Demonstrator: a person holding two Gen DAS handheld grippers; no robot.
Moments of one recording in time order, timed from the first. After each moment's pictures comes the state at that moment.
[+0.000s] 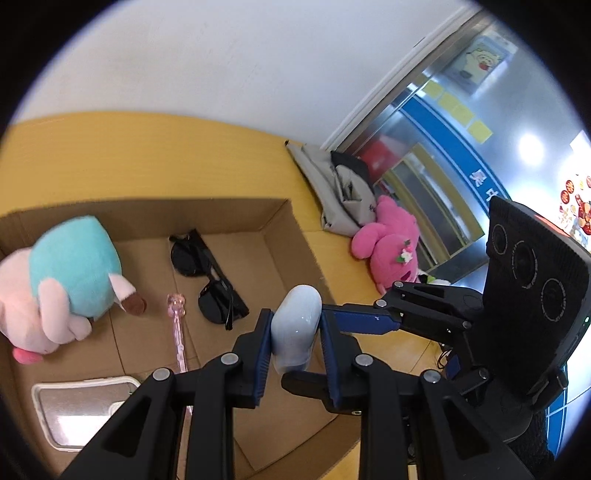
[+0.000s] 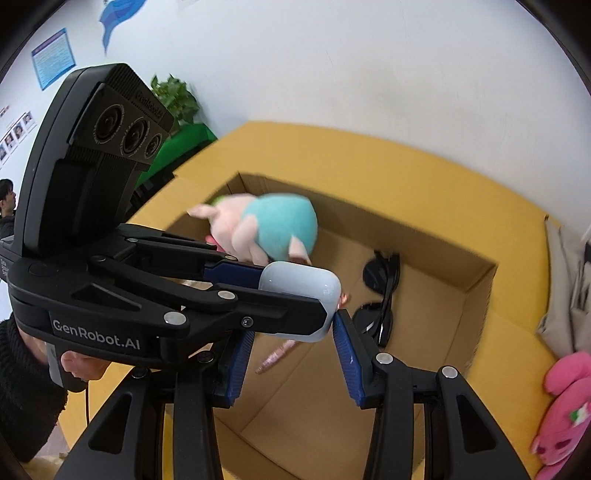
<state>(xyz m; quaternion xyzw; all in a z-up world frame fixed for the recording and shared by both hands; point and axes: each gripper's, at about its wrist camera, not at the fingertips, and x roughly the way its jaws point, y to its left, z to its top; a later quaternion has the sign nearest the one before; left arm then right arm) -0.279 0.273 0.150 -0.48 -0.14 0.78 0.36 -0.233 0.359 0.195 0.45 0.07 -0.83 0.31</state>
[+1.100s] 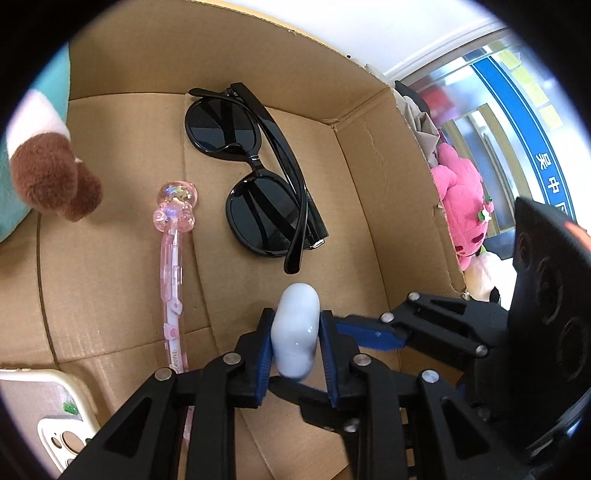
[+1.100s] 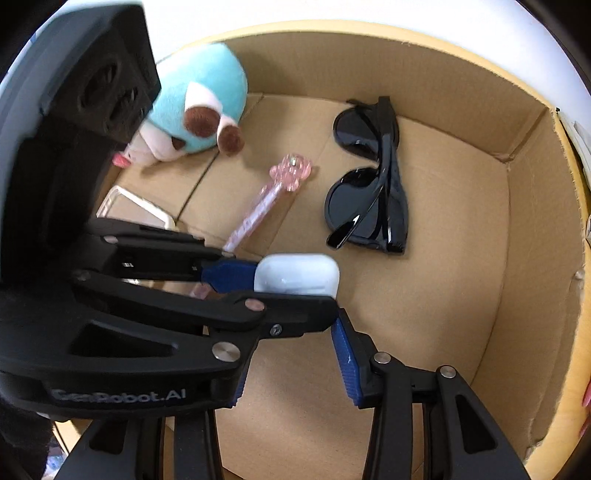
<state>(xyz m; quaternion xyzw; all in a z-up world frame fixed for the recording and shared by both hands) -0.299 0.302 0.009 -0.60 -0.14 0.72 0.32 -0.261 0.366 0.051 0.59 0.07 -0.77 0.24</state>
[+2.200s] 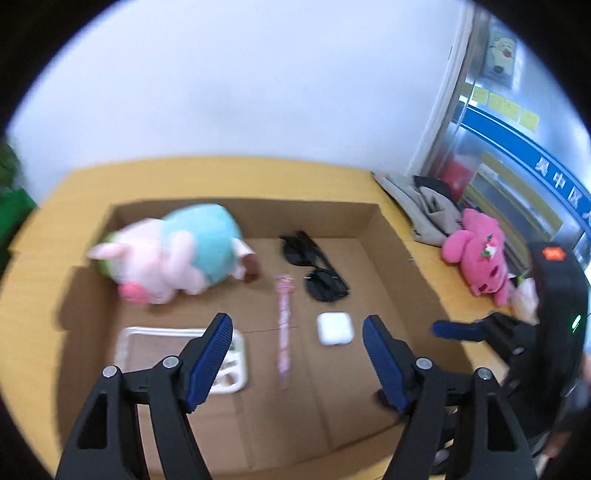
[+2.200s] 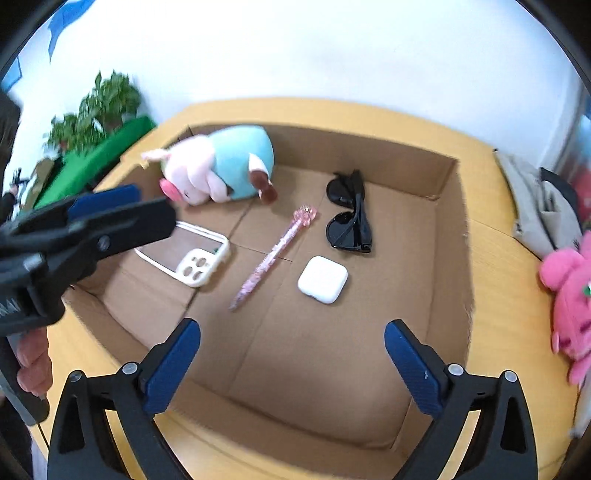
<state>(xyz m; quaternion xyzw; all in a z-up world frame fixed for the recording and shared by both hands) -0.163 0.235 0.151 -0.38 -0.03 0.91 0.15 -0.148 0.374 0.143 0.46 0.06 -0.87 0.19</state>
